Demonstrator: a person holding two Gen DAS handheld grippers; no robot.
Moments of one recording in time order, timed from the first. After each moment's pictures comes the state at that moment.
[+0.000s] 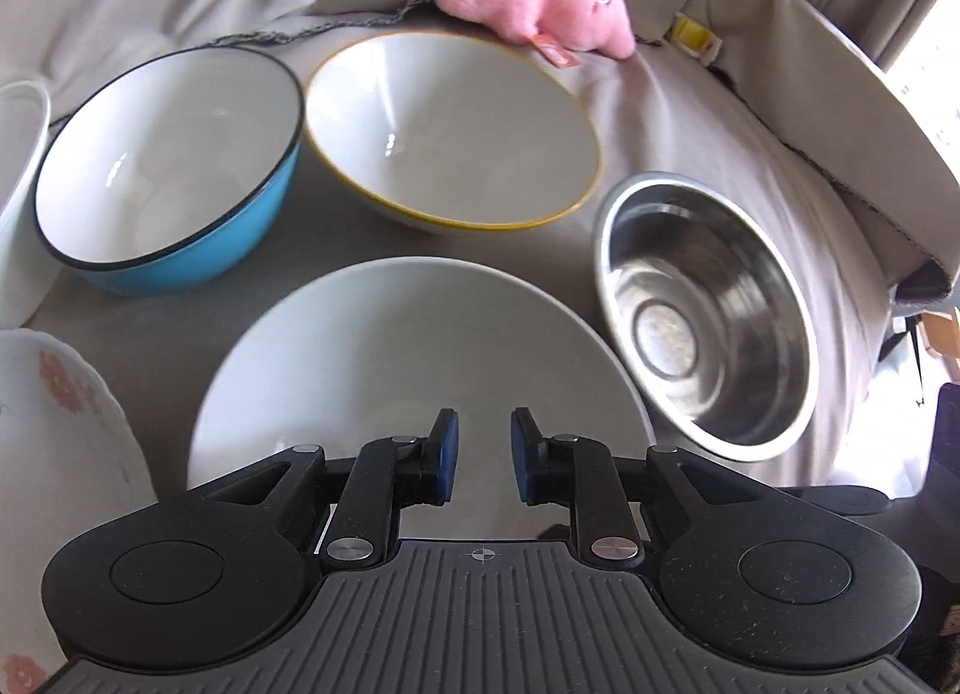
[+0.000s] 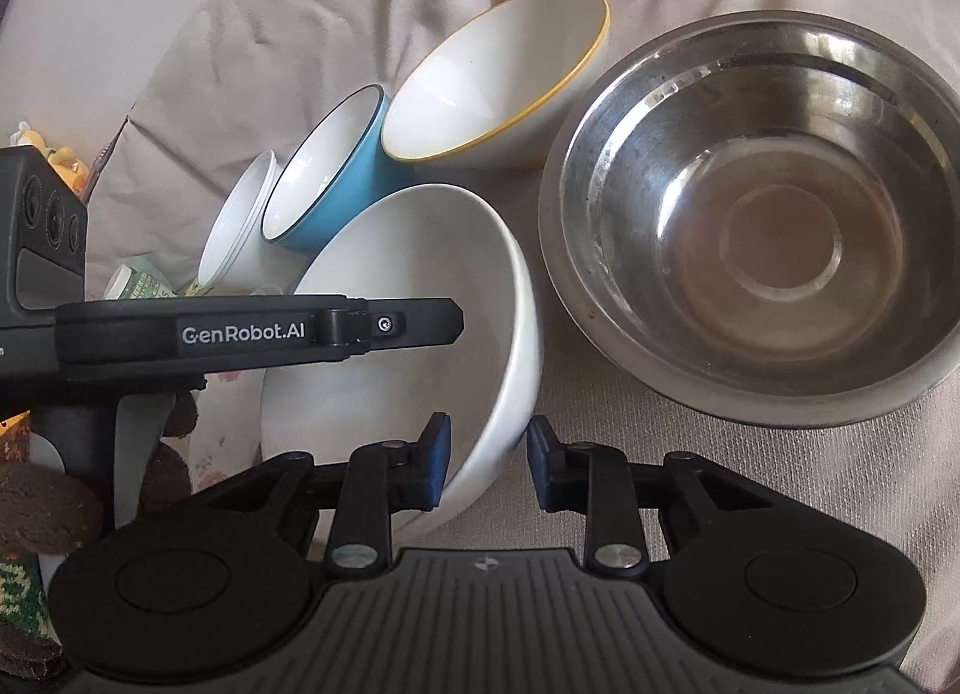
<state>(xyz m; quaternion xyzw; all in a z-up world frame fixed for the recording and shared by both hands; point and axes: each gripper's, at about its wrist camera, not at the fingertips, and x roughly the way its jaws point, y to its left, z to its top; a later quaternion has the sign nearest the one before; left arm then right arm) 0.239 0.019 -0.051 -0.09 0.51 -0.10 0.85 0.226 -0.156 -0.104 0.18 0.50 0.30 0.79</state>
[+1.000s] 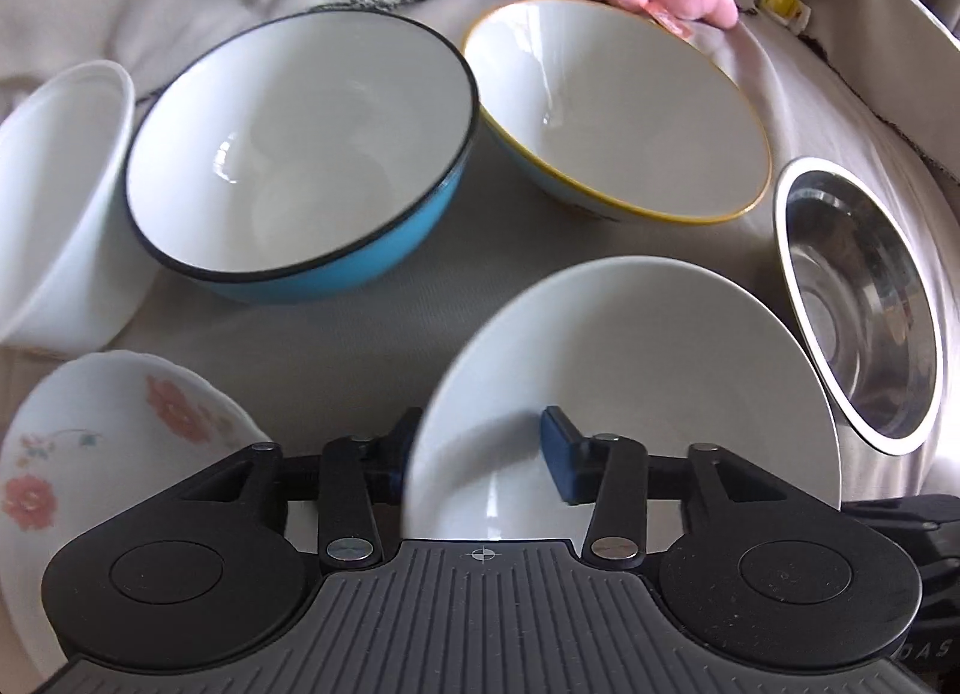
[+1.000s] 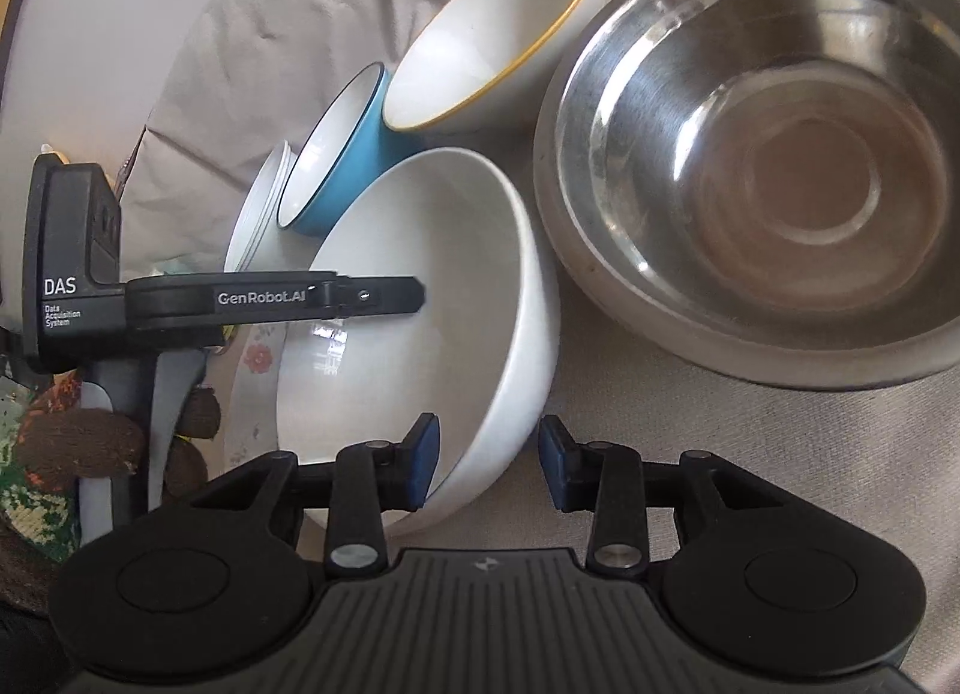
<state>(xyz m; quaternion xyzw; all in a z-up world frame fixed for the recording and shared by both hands) 0.262 0.068 -0.071 -0.04 0.55 -0.04 0.83 0.237 -0.154 -0.131 0.23 0.52 0.34 0.75</state>
